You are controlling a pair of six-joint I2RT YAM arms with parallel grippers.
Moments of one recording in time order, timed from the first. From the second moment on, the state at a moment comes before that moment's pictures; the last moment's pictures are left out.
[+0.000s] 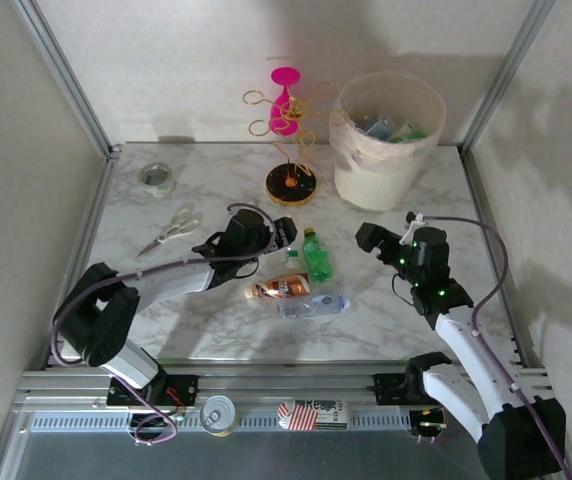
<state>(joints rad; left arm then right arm) -0.67 1.59 0.90 0.09 -0.12 -0.88 0.26 0.86 0.53 -0.09 -0.18 0.65</state>
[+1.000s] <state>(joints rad) -0.74 2.00 1.20 -0.16 -0.30 -0.78 0.26 0.92 0.38 0.16 -0.19 0.71</state>
